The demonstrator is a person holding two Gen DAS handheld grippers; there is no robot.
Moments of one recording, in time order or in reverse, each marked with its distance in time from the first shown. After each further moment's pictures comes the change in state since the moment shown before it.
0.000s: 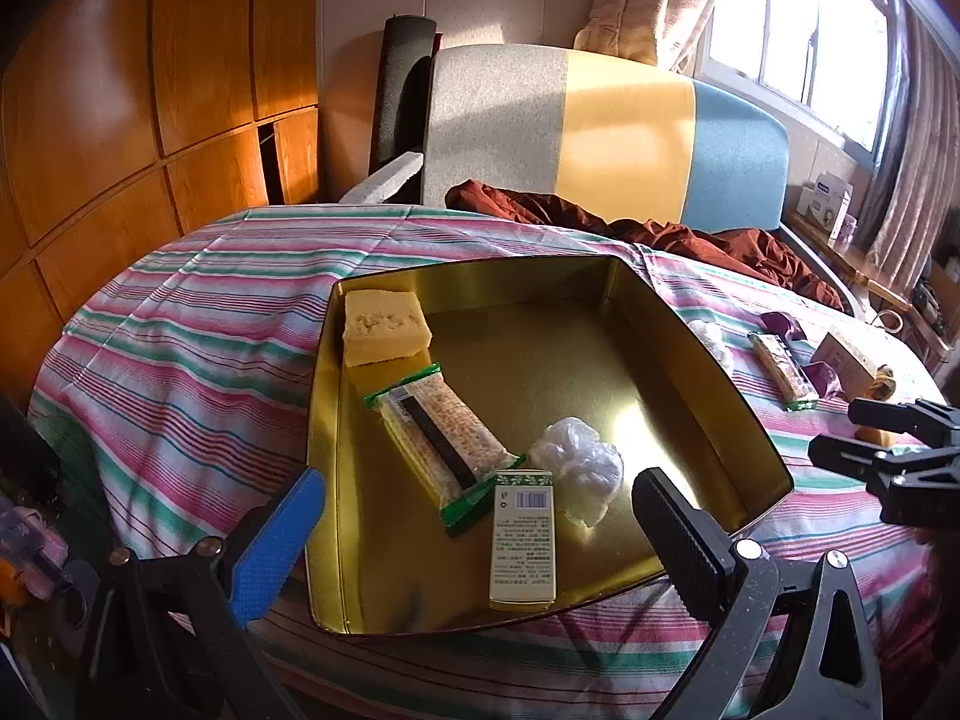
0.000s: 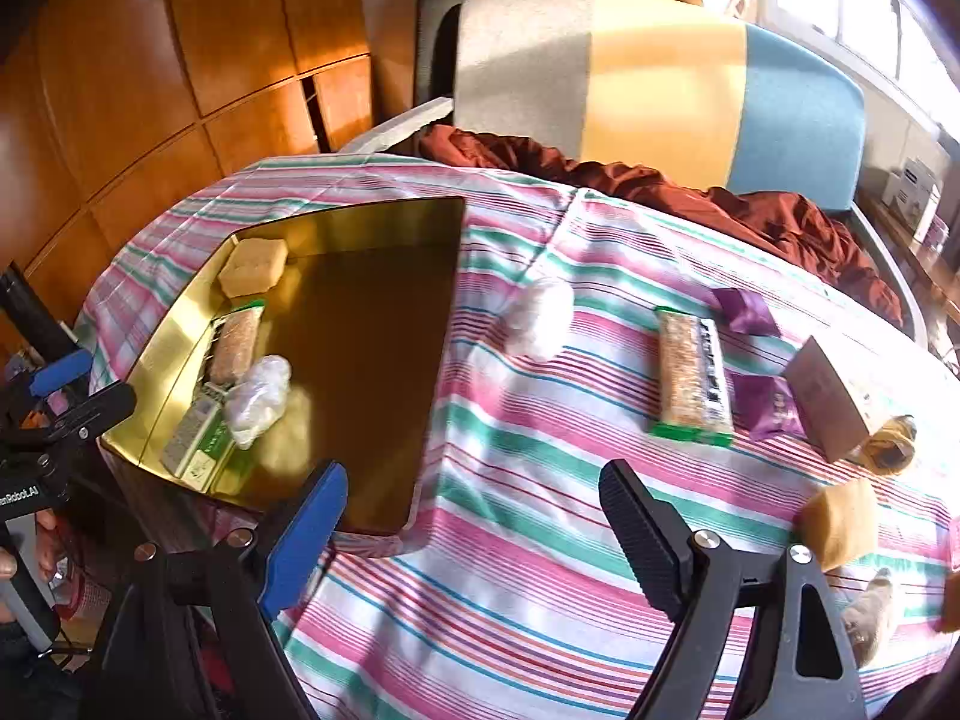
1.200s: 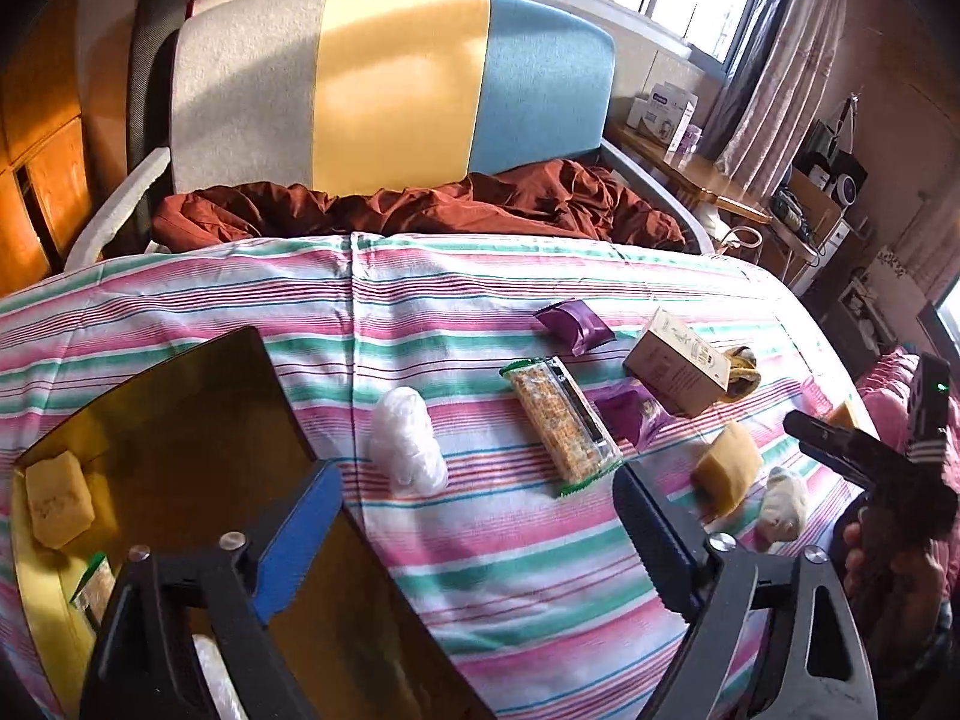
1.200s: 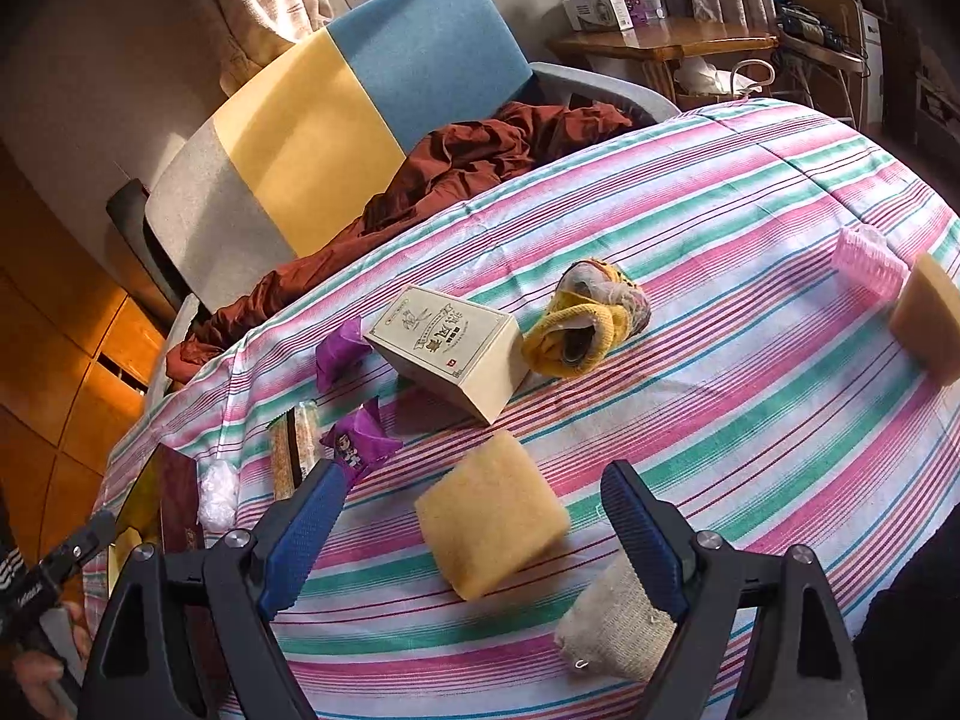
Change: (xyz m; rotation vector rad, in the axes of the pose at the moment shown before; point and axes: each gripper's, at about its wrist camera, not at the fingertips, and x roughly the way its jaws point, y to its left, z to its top) left arm 0.099 -0.197 0.117 0.212 0.217 -0.392; right arm -0.043 -0.246 -0.052 0.723 -0.117 -0.102
